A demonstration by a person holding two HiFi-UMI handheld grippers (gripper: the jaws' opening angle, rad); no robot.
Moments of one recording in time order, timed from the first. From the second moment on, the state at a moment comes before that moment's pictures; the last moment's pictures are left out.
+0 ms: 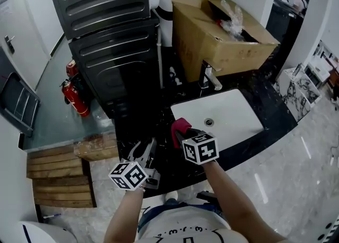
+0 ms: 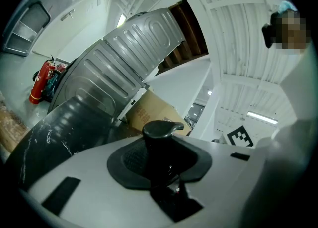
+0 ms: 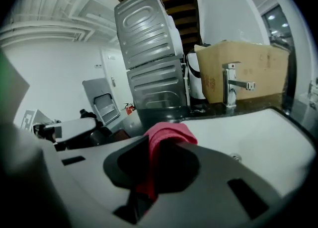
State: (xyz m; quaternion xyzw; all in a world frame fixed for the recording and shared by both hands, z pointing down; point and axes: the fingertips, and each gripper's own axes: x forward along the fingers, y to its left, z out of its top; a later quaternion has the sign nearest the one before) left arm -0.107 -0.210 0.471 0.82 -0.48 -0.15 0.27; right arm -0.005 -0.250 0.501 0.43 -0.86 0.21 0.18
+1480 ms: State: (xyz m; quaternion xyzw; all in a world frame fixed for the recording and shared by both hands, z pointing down) left arm -0.136 -0.210 0.459 0.86 -0.49 0.13 0.01; right arm 0.052 -0.222 0.475 0.51 -0.83 0.21 0.13
